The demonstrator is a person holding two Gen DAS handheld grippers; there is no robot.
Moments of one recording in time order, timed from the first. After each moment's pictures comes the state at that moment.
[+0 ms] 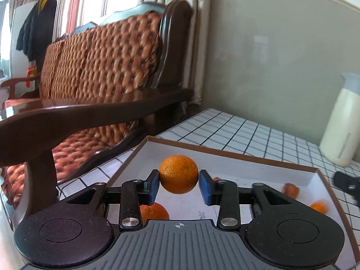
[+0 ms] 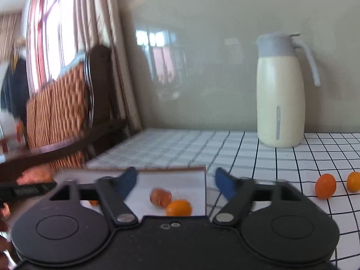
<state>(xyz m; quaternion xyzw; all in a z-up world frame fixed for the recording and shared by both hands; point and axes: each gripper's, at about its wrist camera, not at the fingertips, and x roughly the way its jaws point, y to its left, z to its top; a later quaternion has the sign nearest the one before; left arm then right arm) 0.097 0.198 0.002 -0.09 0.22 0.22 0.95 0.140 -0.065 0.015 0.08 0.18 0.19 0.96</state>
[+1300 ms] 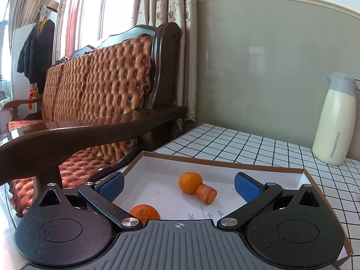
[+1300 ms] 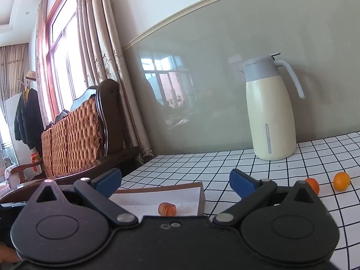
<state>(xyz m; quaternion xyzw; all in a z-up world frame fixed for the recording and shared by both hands) 0.070 0.159 0.013 -0.04 0.17 0.23 0.96 0.106 -0.112 0.030 0.13 0.13 0.22 0.96</state>
